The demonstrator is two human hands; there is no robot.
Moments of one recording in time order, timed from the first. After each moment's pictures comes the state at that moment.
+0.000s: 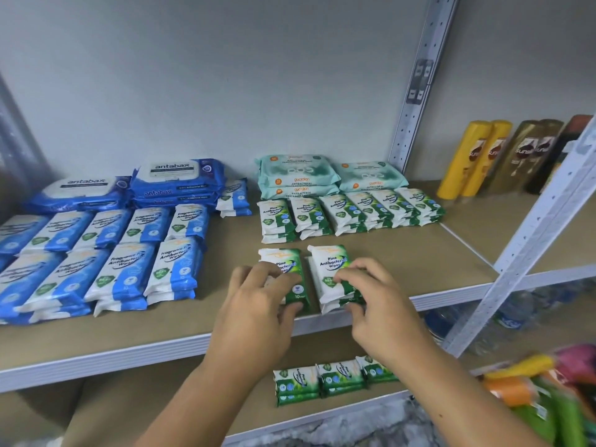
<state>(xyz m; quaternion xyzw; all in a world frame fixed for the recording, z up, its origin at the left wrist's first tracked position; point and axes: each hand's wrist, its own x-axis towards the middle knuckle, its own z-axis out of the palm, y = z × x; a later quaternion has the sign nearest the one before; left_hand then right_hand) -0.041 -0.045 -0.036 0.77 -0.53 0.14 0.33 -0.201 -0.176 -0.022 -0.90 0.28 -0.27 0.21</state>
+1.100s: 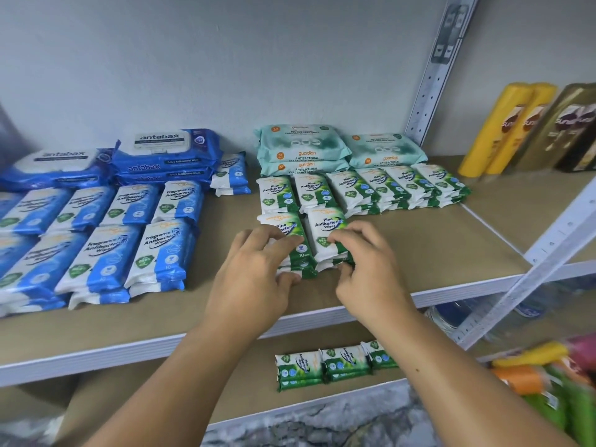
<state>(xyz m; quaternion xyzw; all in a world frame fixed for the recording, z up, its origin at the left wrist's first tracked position) -0.001 -0.083 -0.046 0.77 -0.53 0.14 0.33 -0.144 -0.211 -0.044 -0.87 0.28 -0.36 0.19</state>
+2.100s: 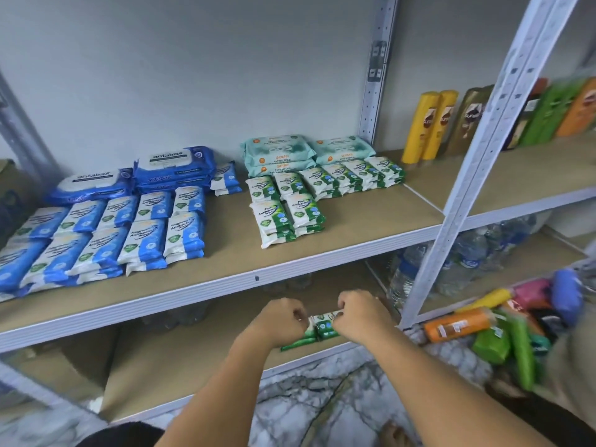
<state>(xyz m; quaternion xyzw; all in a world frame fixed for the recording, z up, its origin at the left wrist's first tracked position) -0.088 -0.031 -0.099 0.79 -0.52 -0.28 0.17 -0.242 -0.132 -0.092 -0.85 0.49 0.00 0.20</state>
